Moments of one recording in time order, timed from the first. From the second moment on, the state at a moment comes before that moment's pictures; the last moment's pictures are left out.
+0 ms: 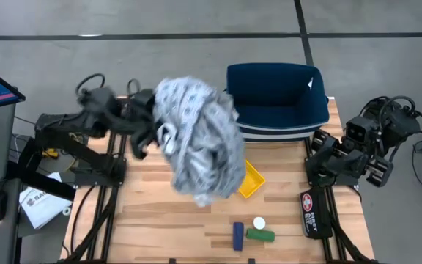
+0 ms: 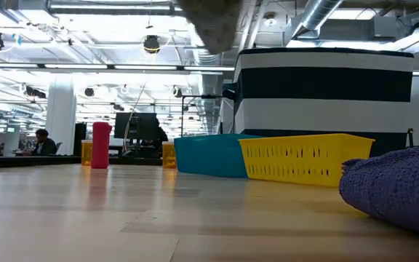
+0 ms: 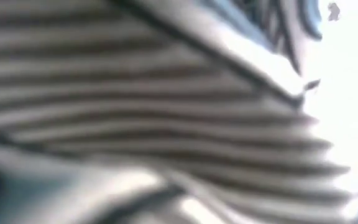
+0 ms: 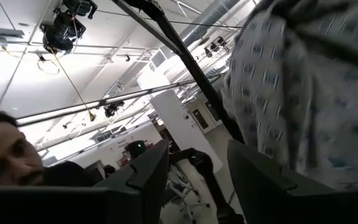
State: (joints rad) left arm -0.13 1.29 1.62 -0.06 0.11 -0.55; right arm 0.86 0.83 1.20 0.06 0.47 0.42
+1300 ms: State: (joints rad) left arm 0.26 1.95 1.96 0.34 -0.03 -0.13; right arm 0.86 0.83 1.20 0.04 0.50 0.28
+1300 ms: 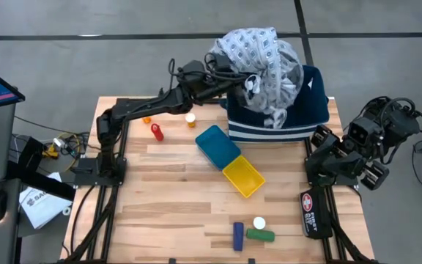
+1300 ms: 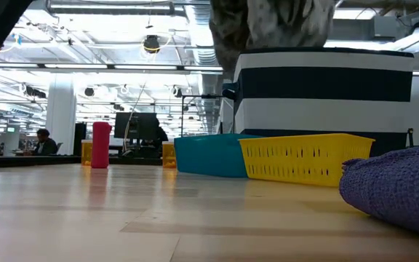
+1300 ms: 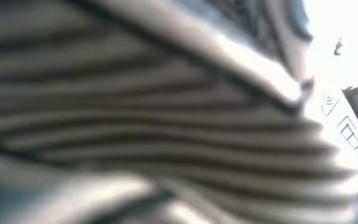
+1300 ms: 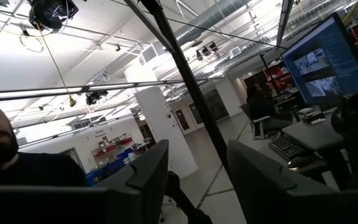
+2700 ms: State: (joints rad) left arm 0.25 2.04 1.96 0.08 -0.24 0.02; right arm 0.86 0.84 1.20 0.06 0.55 0.26
